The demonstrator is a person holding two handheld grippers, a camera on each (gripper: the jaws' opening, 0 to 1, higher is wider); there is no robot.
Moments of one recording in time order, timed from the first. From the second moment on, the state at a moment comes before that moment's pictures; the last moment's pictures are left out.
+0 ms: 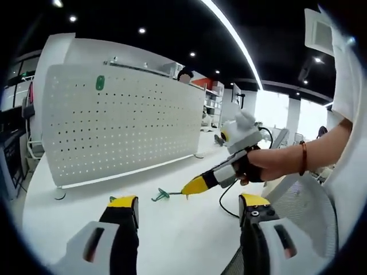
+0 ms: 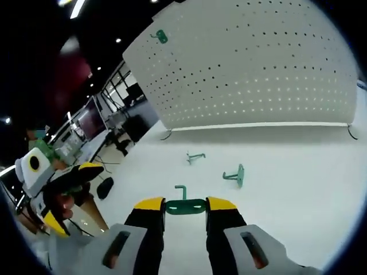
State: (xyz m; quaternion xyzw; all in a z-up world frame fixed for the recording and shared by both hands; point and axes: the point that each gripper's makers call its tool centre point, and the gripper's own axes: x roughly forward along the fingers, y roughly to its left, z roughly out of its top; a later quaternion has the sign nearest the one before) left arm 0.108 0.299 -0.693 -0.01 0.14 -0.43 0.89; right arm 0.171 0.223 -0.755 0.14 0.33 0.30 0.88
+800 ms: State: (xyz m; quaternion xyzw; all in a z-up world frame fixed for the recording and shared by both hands) left arm 0.098 0.288 -0.692 0.01 0.14 -0.43 0.89; right arm 0.146 0.234 -0.712 0.19 0.32 0.41 0.83
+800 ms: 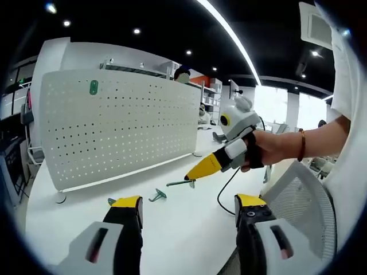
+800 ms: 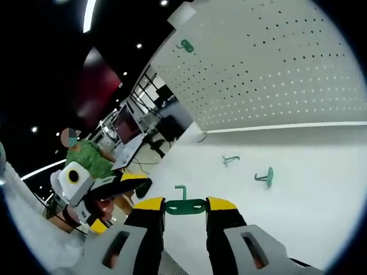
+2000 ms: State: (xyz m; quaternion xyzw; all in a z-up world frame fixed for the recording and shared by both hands) left arm 0.084 0.275 -0.690 0.10 0.12 -0.45 0.88; right arm 0.099 0.250 -0.688 0.20 0.37 0.54 0.73
